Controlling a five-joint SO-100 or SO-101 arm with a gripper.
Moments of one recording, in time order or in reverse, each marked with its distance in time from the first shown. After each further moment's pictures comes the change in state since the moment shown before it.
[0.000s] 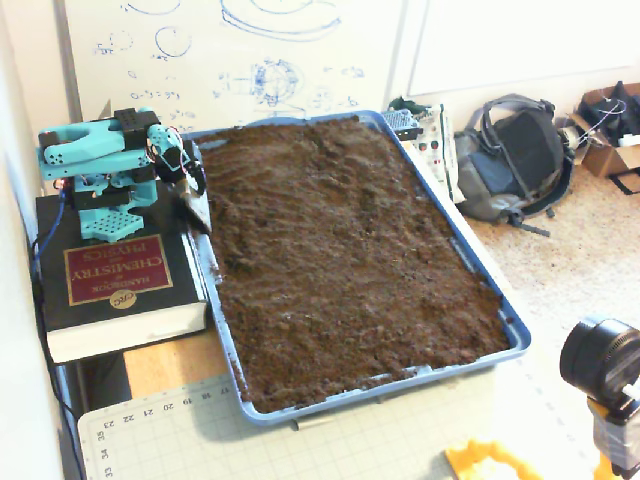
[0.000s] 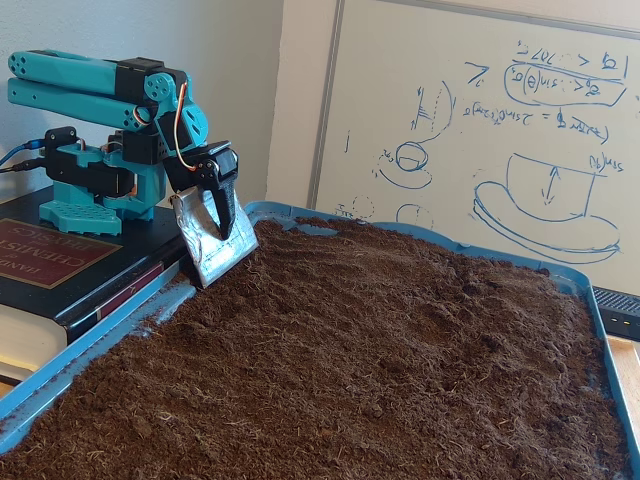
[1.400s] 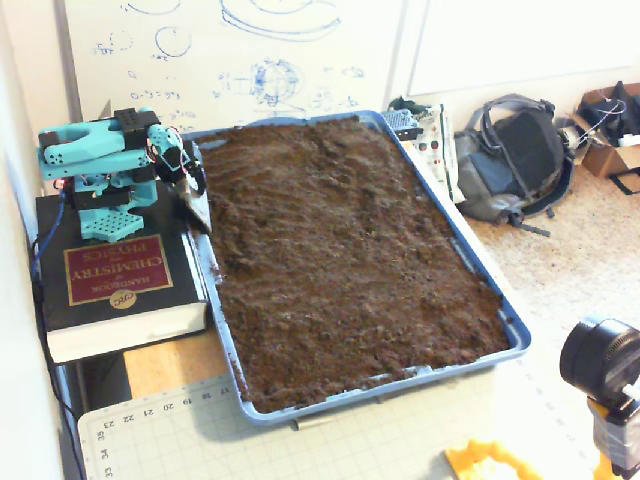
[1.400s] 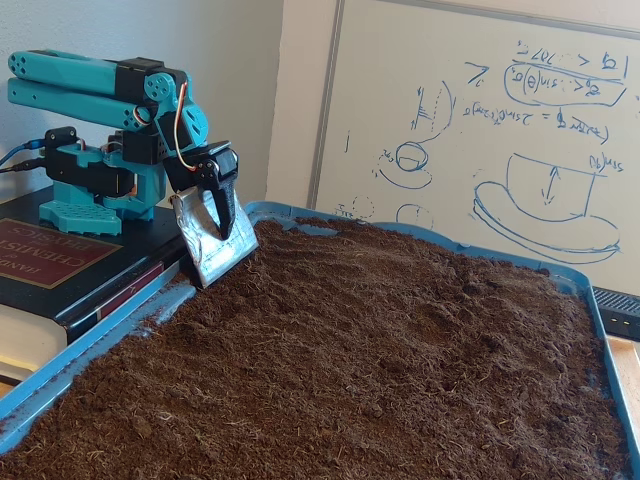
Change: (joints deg) arm 0.0 -0.4 0.0 0.0 0.1
